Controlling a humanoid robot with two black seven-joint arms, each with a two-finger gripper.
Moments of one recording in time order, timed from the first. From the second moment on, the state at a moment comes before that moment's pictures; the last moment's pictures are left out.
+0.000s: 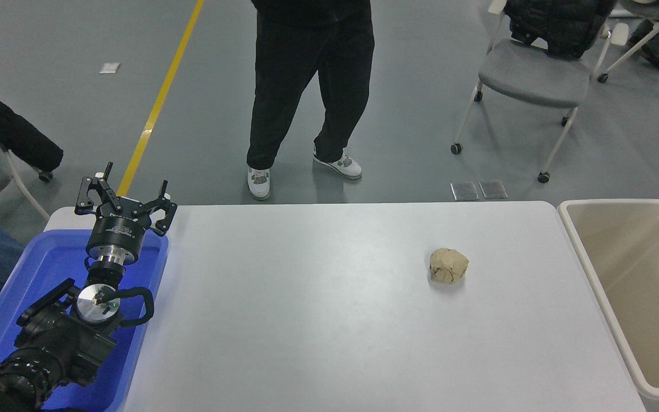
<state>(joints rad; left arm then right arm) -0.65 0.17 -0.93 -0.29 -0.24 -0.69 -0.34 1.61 -1.02 -1.19 0.80 -0.95 0.35 0.24</state>
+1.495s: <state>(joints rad) -0.65 0.17 -0.93 -0.29 -0.24 -0.69 -0.34 0.76 -0.67 -0.85 0.24 -0.53 -0.13 0.22</state>
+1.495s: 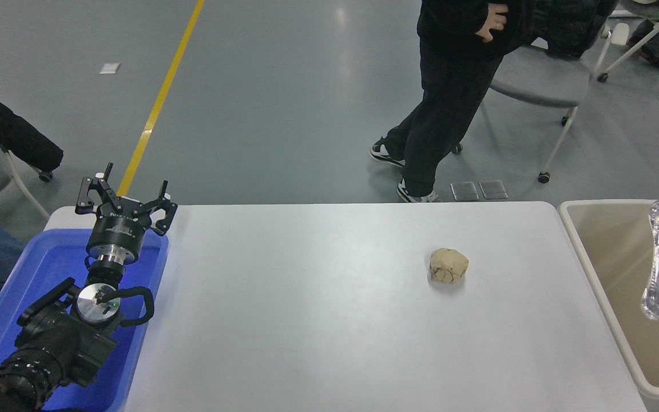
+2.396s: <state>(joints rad) -0.65 0.17 -0.93 -0.29 -0.24 -0.69 -0.34 0.72 -0.67 -0.71 0.22 -0.46 -0.13 0.22</state>
